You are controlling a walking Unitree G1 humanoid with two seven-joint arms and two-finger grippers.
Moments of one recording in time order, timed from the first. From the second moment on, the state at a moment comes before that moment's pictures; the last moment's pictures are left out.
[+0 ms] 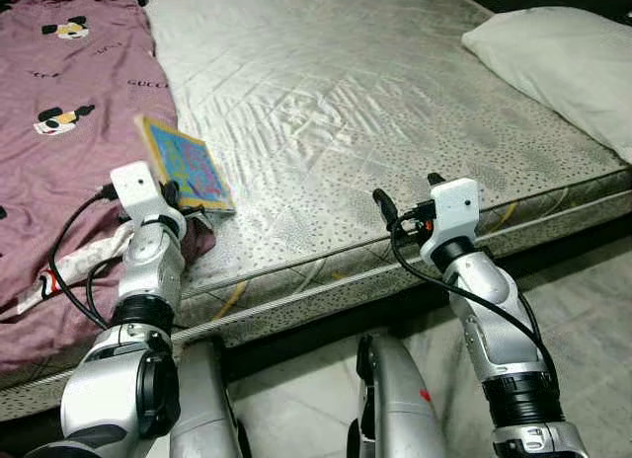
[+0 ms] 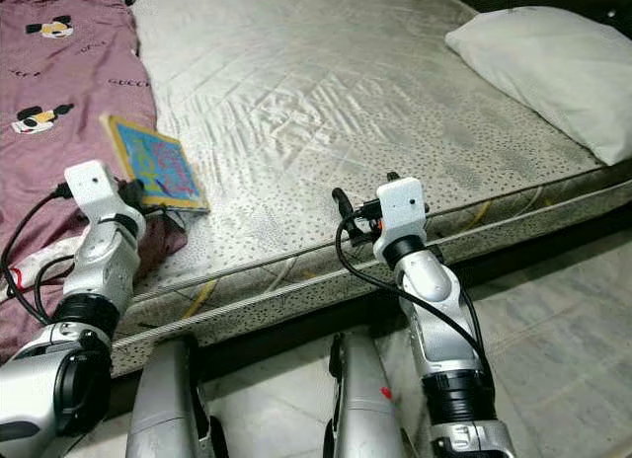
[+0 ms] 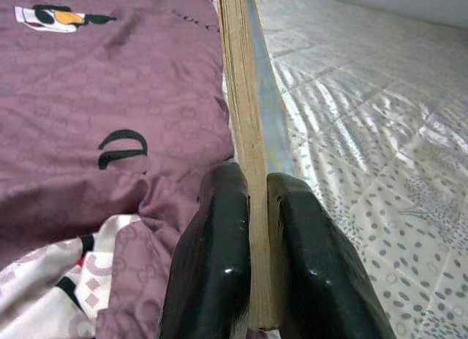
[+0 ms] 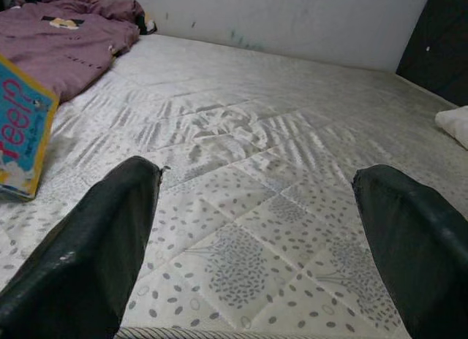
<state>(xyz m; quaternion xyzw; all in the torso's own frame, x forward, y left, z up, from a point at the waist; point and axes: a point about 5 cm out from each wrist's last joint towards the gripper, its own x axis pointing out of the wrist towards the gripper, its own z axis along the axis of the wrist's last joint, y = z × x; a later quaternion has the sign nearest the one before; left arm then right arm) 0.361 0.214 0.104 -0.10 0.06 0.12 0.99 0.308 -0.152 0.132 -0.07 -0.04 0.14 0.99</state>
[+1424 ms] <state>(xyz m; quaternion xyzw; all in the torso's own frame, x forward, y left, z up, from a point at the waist) 0.286 0.205 0.098 0.06 0.00 0.15 0.99 0.310 -0.124 0.122 0.09 -0.03 0.14 0.99</state>
